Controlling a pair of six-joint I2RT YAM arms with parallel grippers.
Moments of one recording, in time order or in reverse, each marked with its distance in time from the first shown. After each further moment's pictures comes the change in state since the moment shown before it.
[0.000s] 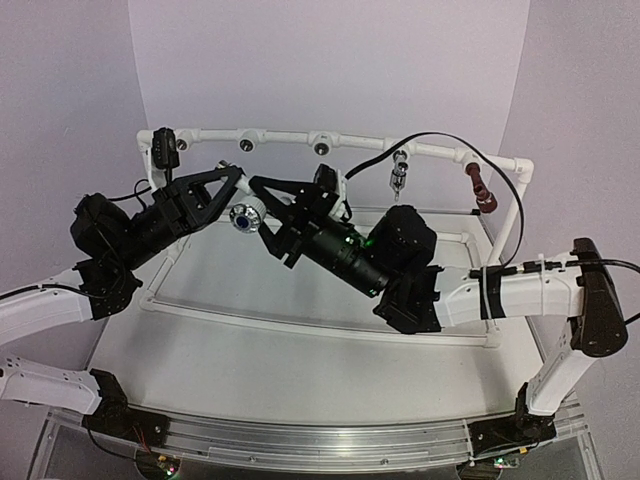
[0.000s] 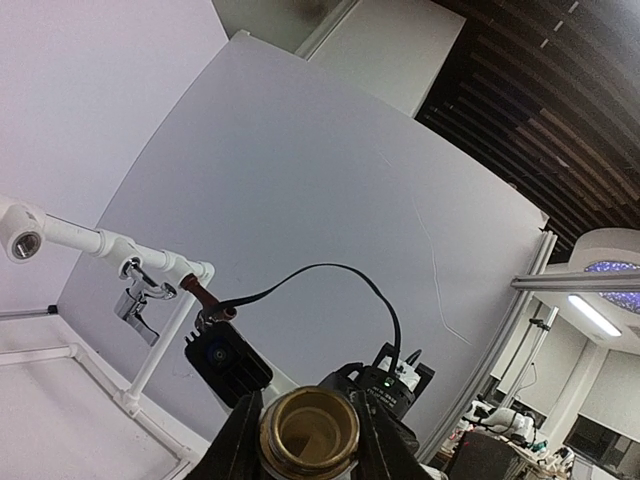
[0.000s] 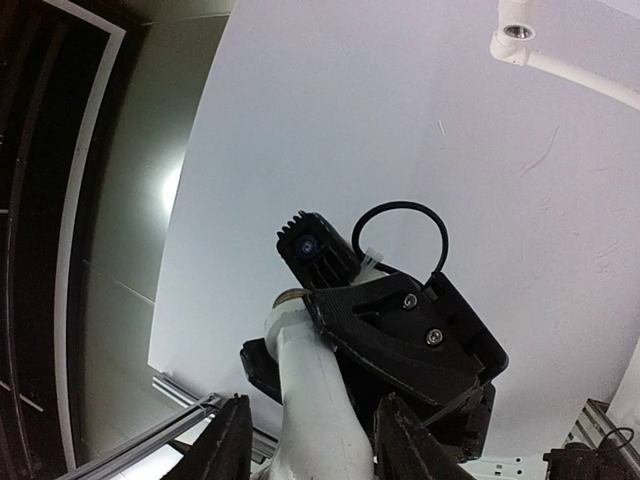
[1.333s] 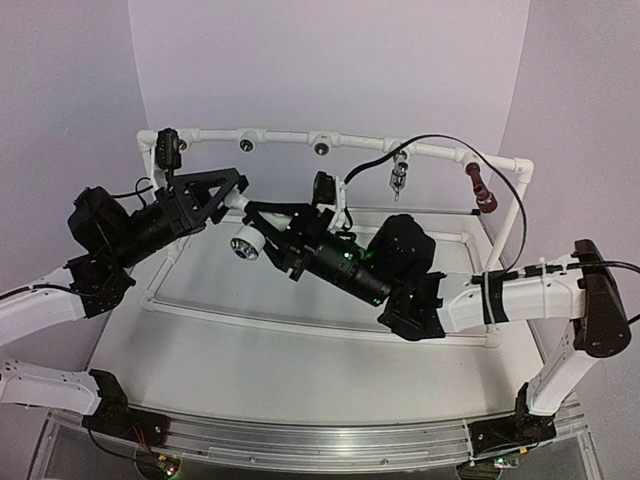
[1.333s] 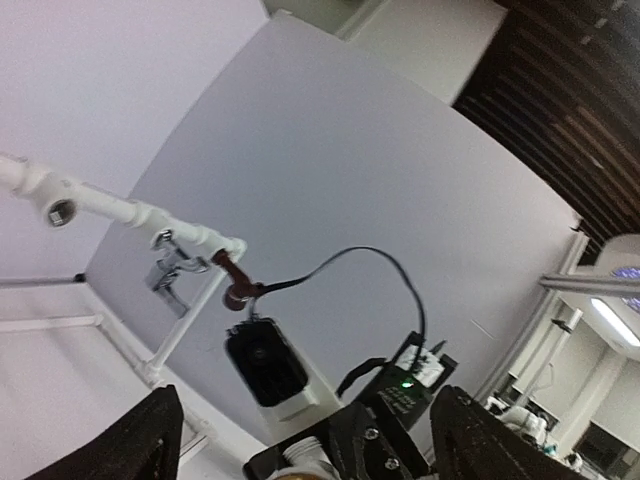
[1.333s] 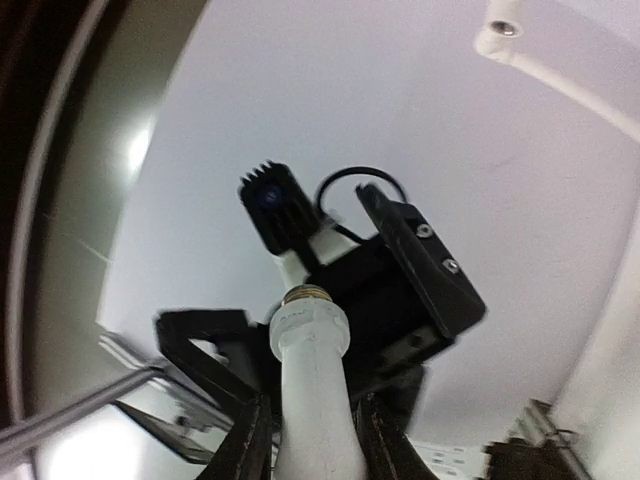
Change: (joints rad) left arm 0.004 -0.025 0.030 -0.133 0.017 0.022; right arm 0.004 -0.010 -0.055 0.008 -0.038 -0.132
